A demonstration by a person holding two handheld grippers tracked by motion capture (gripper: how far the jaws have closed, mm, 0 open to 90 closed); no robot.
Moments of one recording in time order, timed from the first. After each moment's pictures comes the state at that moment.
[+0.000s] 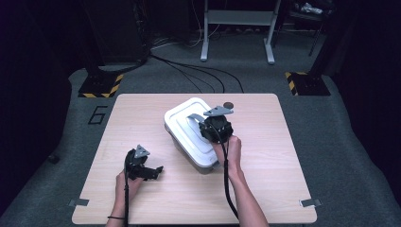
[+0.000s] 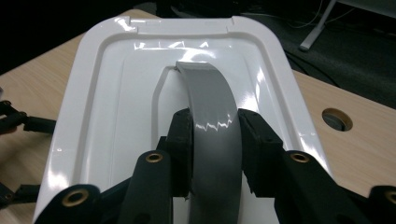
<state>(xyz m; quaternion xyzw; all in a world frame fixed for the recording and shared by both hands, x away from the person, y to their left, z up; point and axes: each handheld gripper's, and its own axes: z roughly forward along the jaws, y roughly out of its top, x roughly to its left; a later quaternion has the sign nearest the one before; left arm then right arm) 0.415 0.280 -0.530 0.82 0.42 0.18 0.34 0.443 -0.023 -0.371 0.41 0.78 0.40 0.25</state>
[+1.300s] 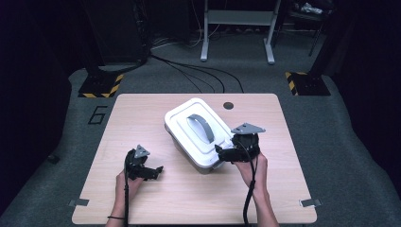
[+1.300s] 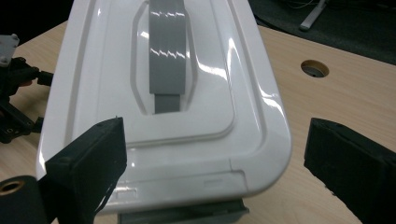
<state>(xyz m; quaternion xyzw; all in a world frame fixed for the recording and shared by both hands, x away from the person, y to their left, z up) 0.415 0.280 -0.530 0.82 0.42 0.18 0.34 0.388 -0.097 -0.381 0.43 0.77 0.41 0.22</state>
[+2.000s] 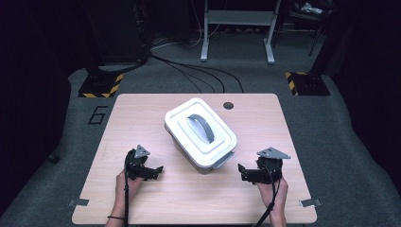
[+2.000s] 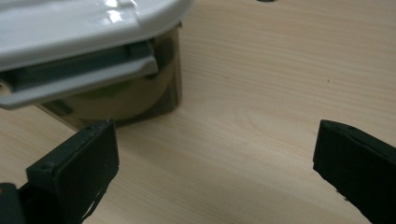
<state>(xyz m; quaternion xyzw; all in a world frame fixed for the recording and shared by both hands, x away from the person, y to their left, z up) 0.416 0.281 -0.529 0.82 0.42 0.18 0.34 0.353 -0.167 -0.451 0.51 0.74 0.39 0.22</state>
